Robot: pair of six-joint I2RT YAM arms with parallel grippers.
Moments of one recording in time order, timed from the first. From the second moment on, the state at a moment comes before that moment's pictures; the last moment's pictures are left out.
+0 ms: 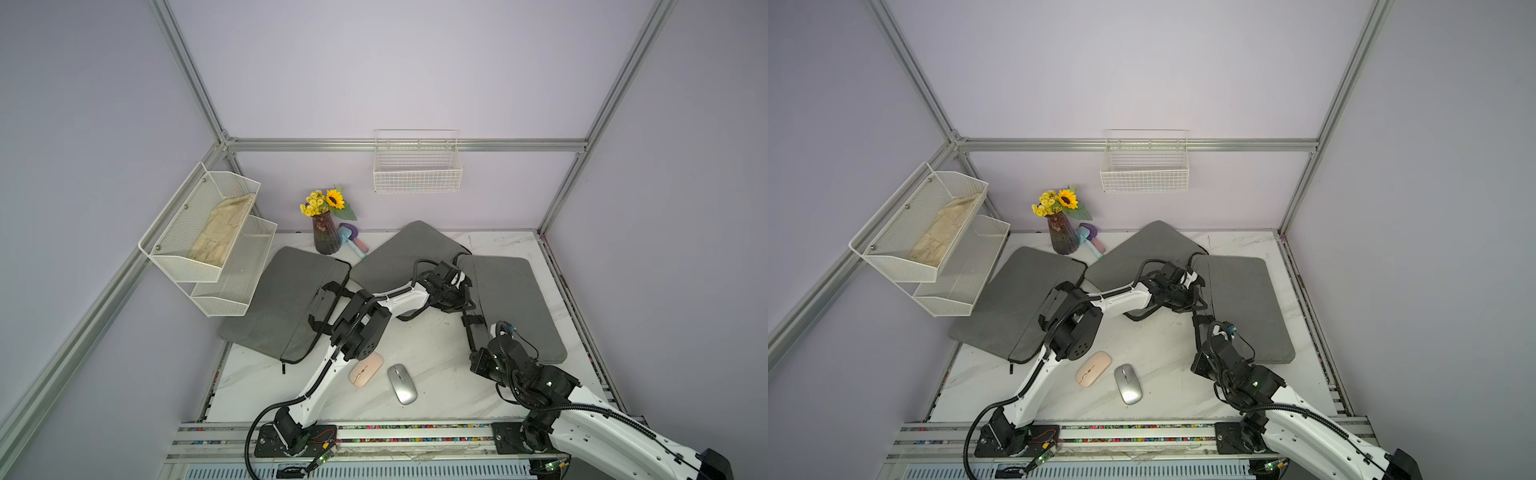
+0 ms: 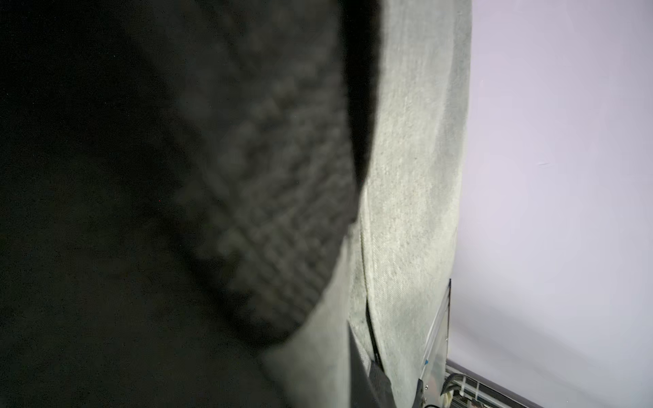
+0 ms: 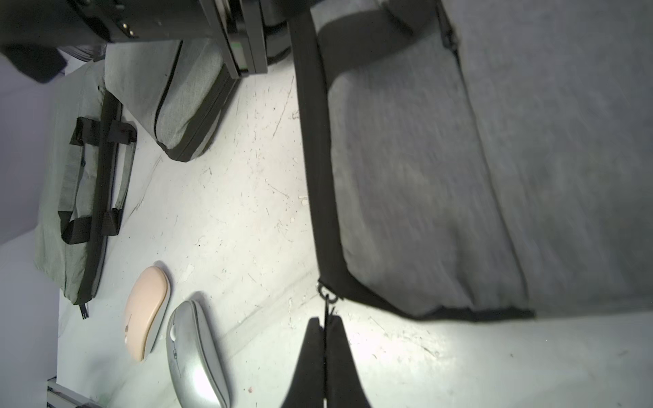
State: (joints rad) left arm -0.76 2.50 1.98 -0.23 0.54 -0.86; right arm 0.72 0.67 0.40 -0.55 0.14 1.01
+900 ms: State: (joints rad) left arm -0.84 1.86 1.13 0.13 0.21 -1.01; right arm 0.75 0.85 0.38 -0.32 -0.08 0.99
